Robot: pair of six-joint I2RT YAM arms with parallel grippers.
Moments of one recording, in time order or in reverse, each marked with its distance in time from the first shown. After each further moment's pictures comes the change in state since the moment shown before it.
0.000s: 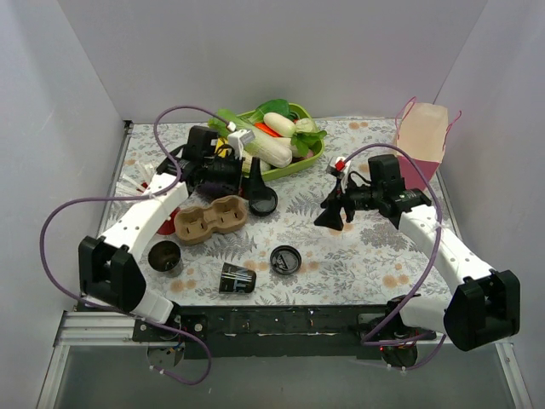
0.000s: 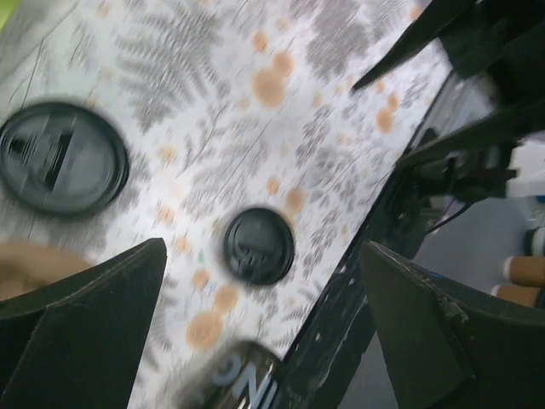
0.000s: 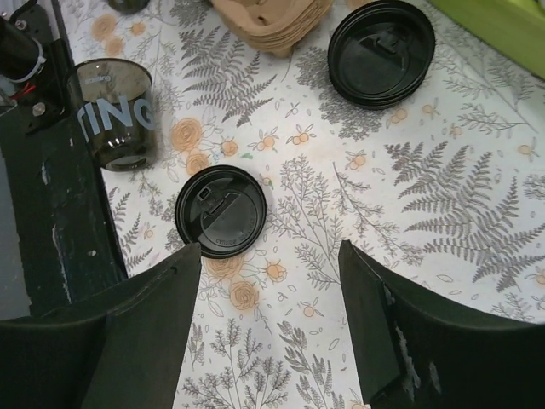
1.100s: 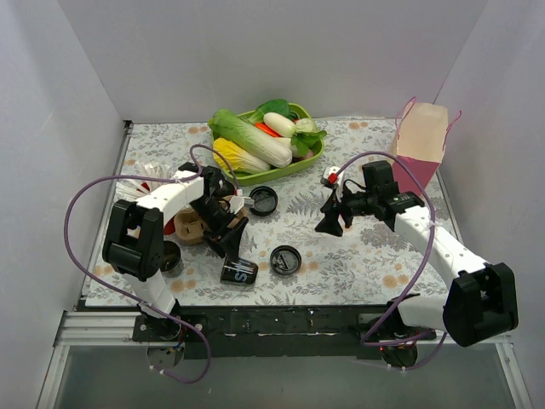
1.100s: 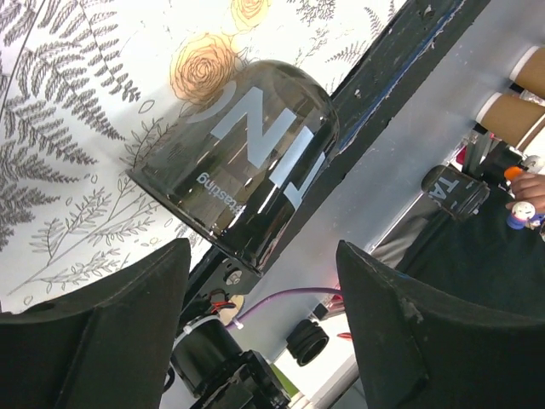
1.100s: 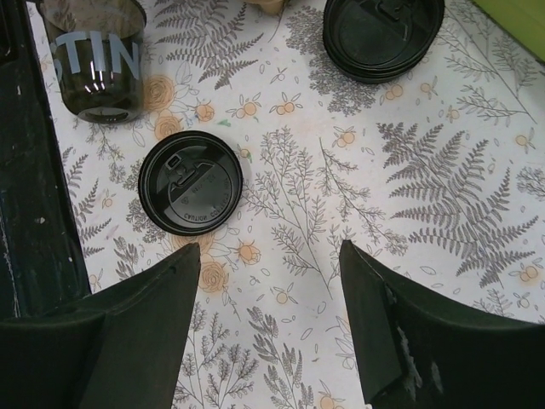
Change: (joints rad) left arm 0.059 0.193 -0.136 -0.790 -0.104 0.549; right arm 0.014 -0.005 -0.053 0.018 0.064 -0.133
